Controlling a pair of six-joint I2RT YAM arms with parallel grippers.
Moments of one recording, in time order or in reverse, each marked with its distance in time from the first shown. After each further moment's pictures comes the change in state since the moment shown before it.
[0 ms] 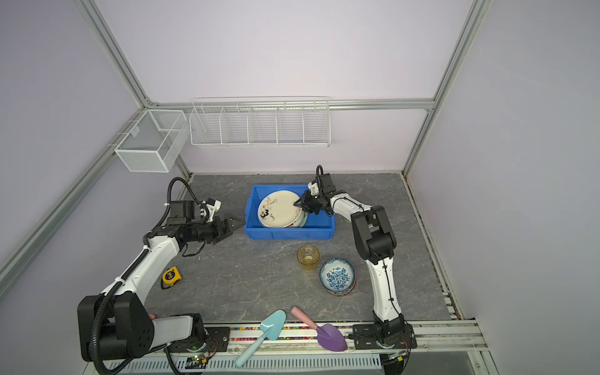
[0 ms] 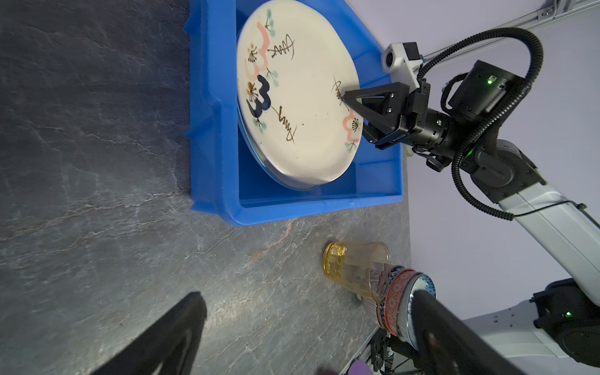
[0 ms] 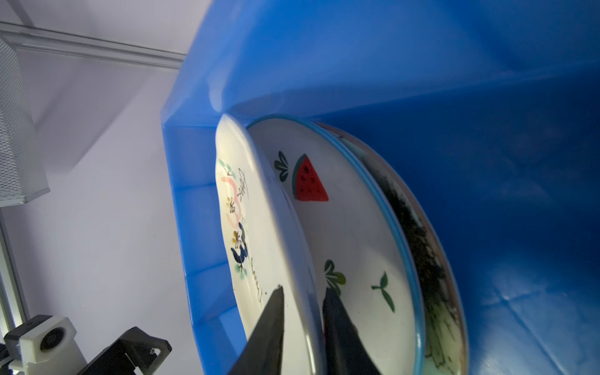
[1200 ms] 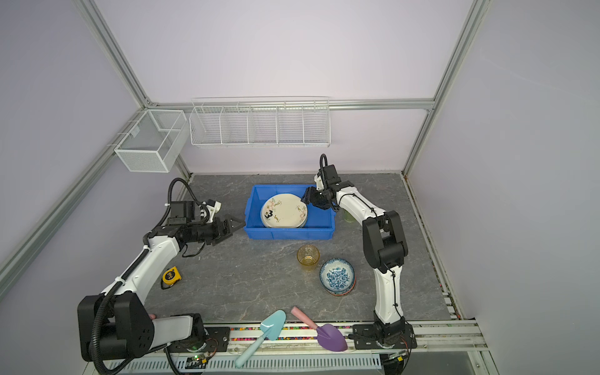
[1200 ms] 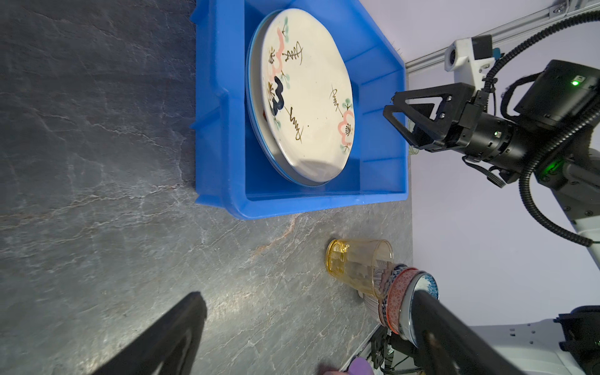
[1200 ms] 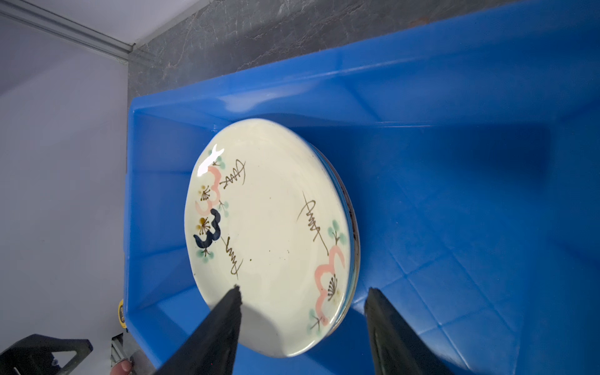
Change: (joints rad) left arm 0.000 0.001 0.000 -0.025 -0.013 0.004; right arm 0.002 -0.183 0.041 -0.330 0.281 -0.313
